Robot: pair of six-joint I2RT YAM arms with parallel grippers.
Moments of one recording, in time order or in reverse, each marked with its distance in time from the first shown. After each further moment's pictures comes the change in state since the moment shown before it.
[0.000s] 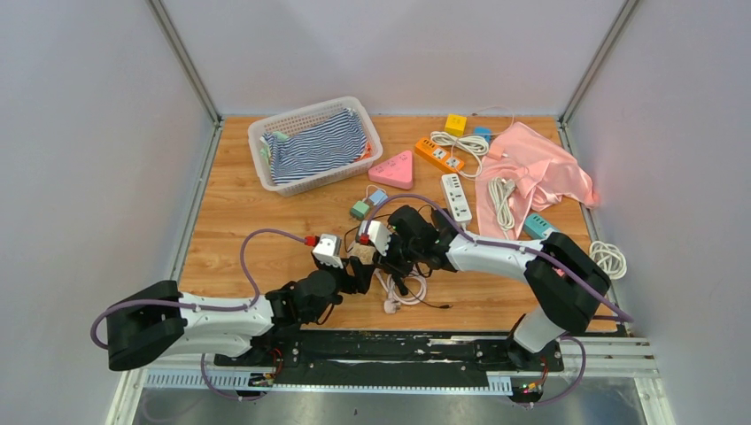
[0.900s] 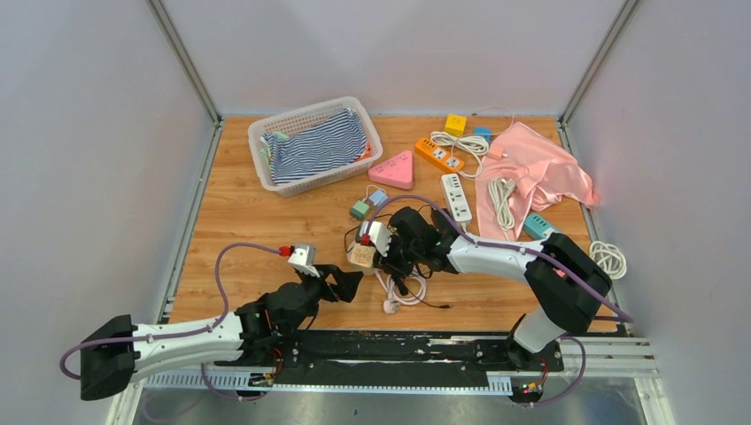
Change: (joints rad) left arm 0.000 -0.429 -0.160 -0.180 0.017 -0.043; right arm 0.000 -0.005 -0.021 0.034 0.003 0.002
